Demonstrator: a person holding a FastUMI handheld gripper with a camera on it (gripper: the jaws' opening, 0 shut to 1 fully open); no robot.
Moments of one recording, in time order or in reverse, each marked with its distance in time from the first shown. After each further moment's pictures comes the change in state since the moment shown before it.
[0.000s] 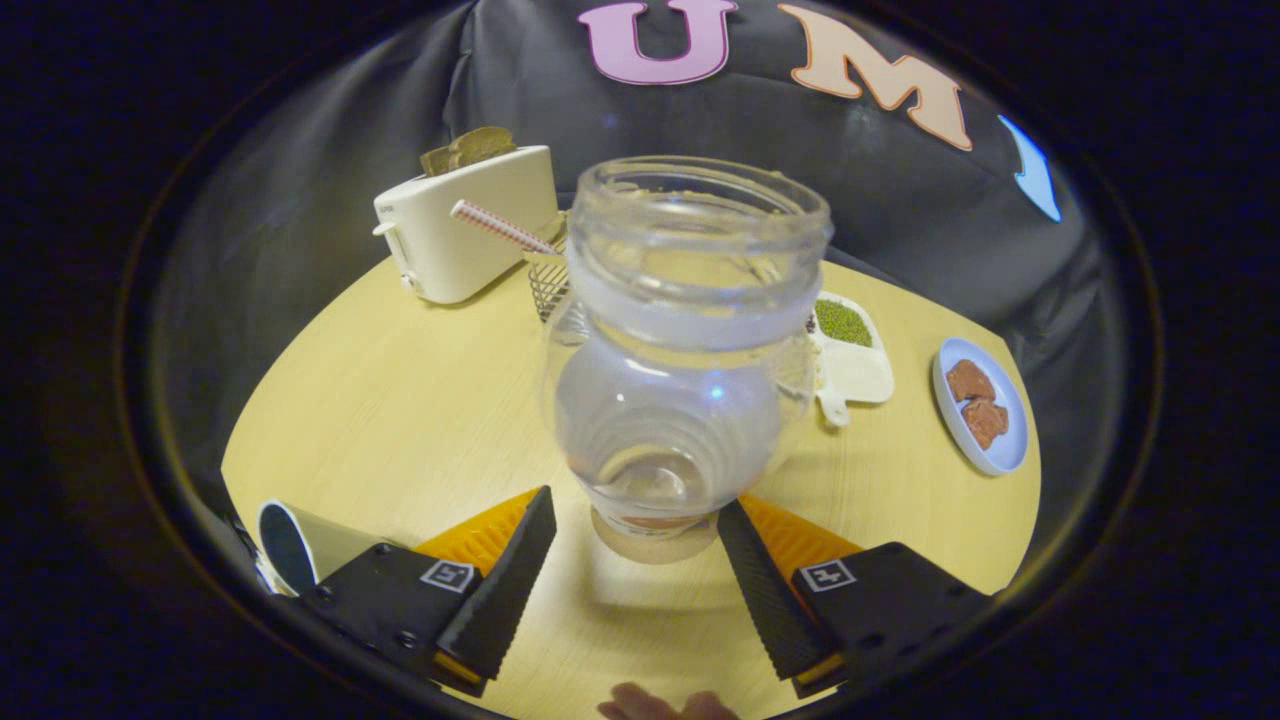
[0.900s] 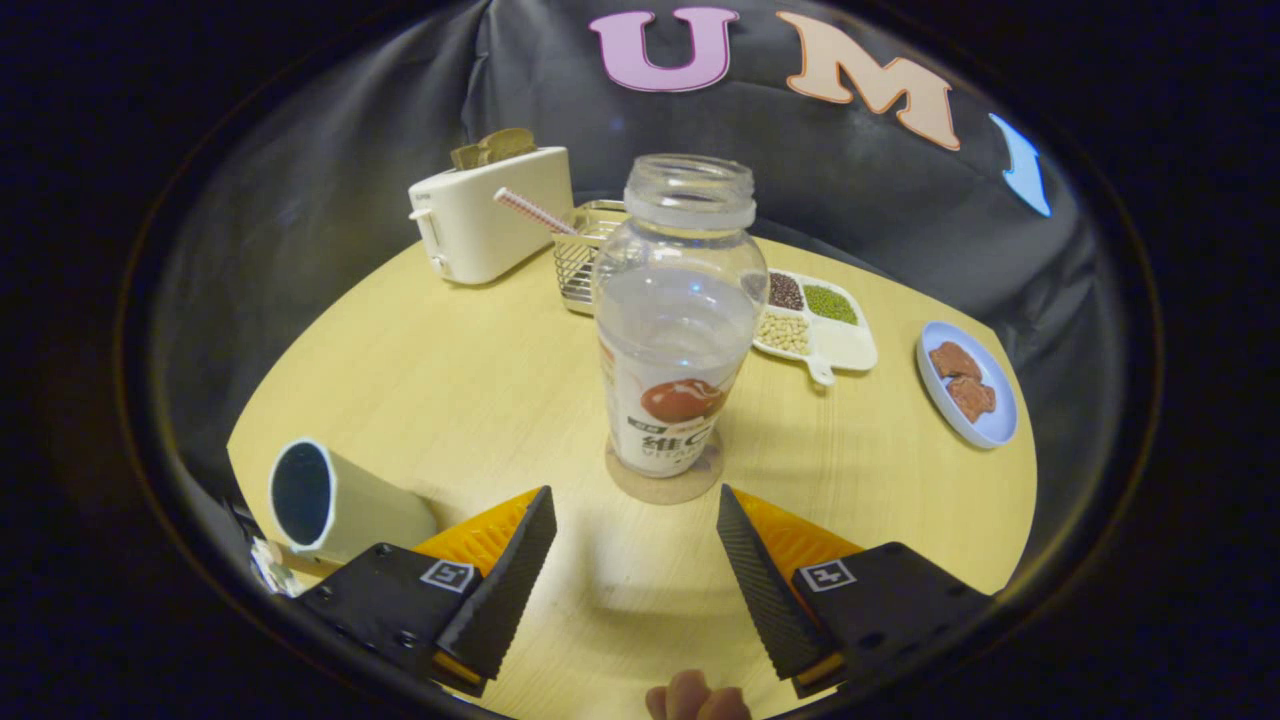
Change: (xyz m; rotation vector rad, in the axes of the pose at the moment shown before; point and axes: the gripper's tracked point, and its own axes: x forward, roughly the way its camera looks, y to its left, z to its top) arm -0.049 0.004 -0.031 -0.006 -0.018 0.009
